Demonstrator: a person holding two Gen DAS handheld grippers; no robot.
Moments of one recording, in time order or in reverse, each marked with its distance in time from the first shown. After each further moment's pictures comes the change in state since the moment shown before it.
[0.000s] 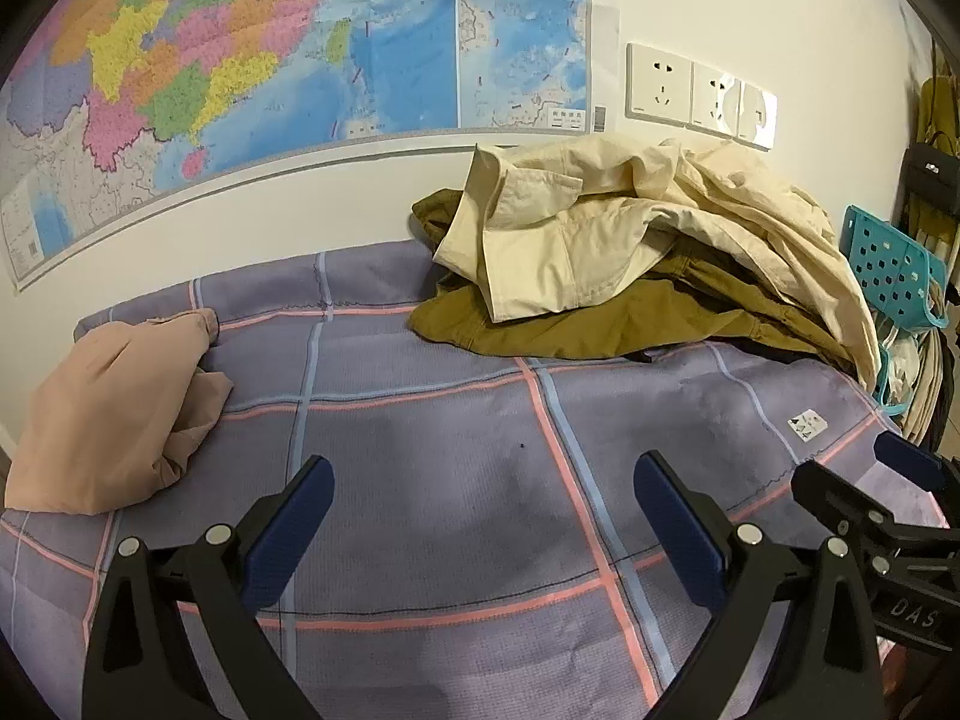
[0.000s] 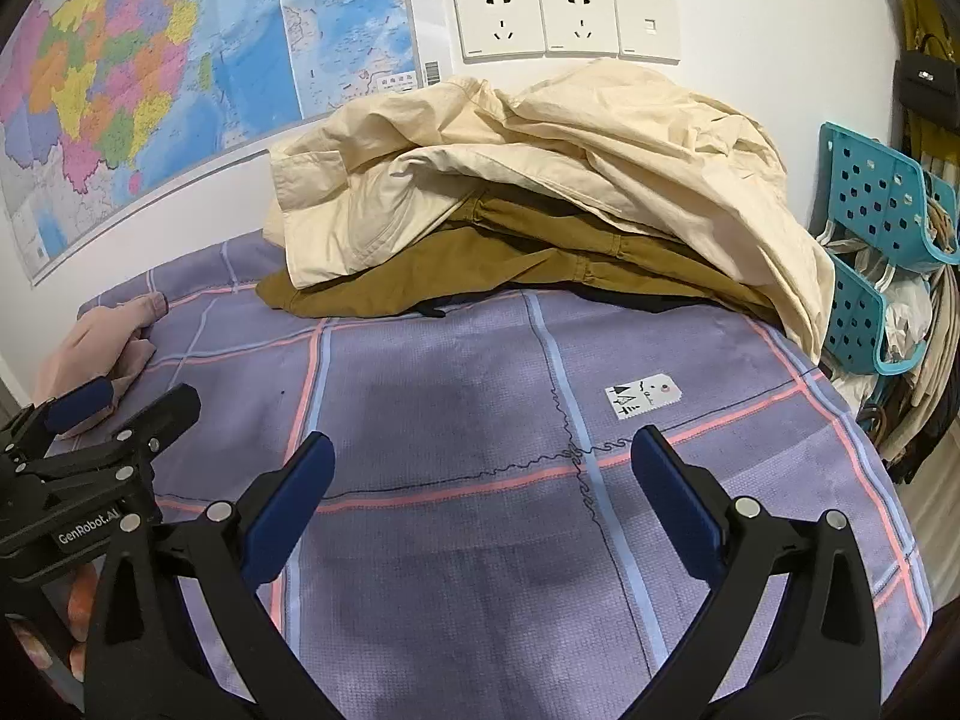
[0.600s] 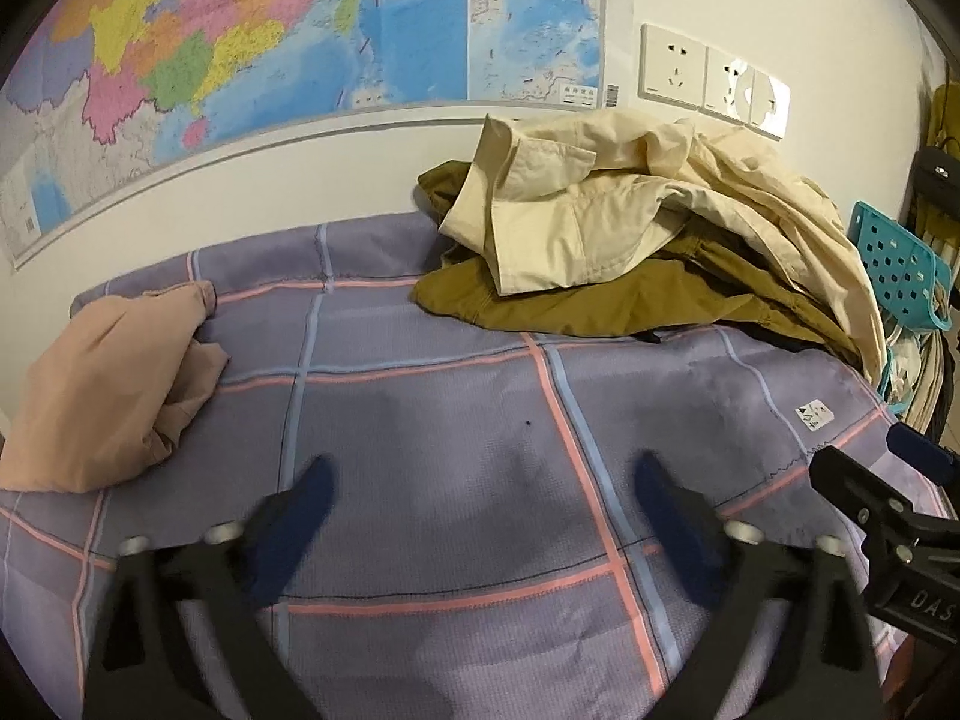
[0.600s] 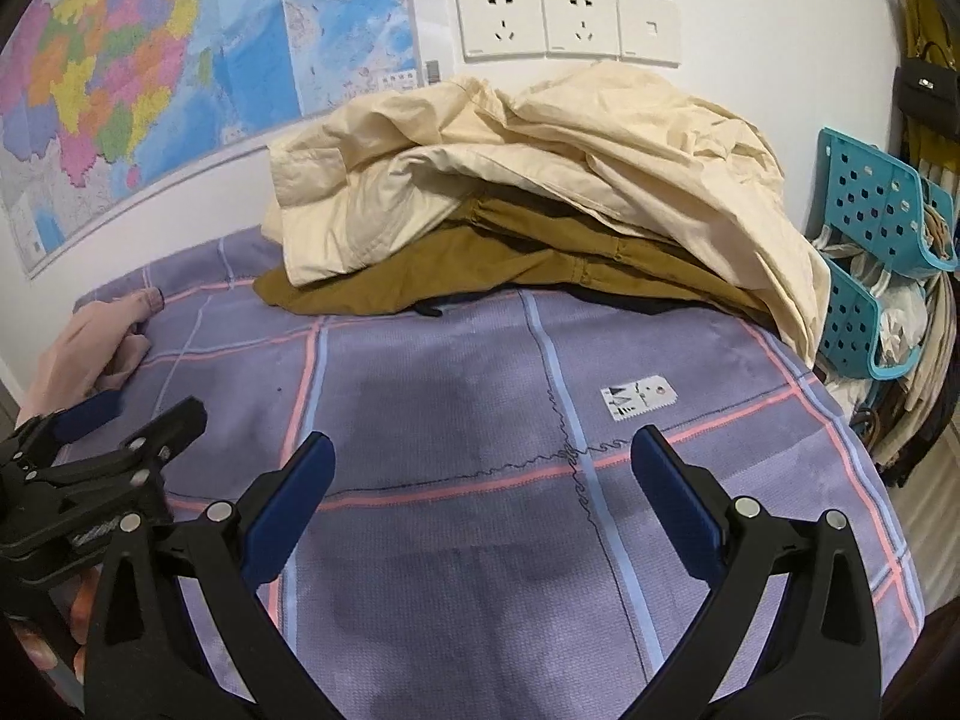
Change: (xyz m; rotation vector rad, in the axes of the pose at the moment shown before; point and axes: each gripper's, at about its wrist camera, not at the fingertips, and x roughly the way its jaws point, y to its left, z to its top) left arm 0.010 0.005 -0.006 -0.032 0.050 -0.003; right arm -0.001 0.000 0.001 -0.002 0.000 -0.018
